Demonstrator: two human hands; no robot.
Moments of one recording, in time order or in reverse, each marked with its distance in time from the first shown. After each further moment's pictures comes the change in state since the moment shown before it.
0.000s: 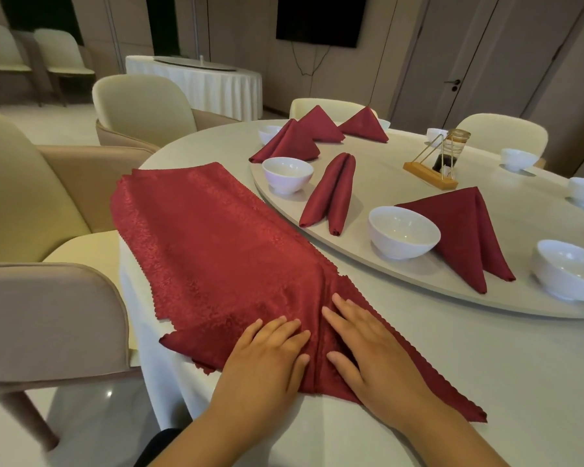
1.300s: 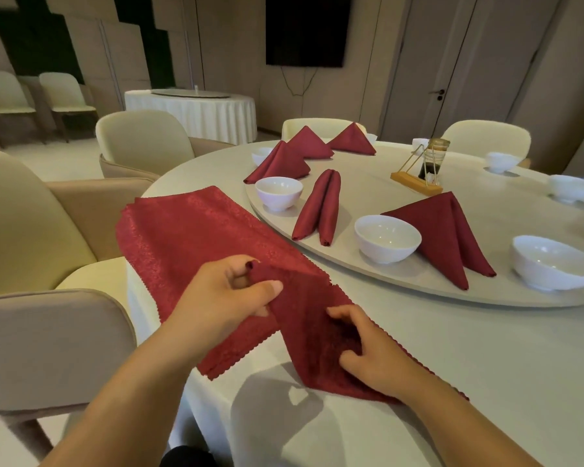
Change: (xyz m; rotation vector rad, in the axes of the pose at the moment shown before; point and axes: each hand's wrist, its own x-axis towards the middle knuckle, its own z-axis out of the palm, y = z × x) left_hand 0.056 0.004 -0.109 -1.088 -0.051 -0.509; right_hand 0.003 0.012 -0.015 0.681 -0.108 0.146
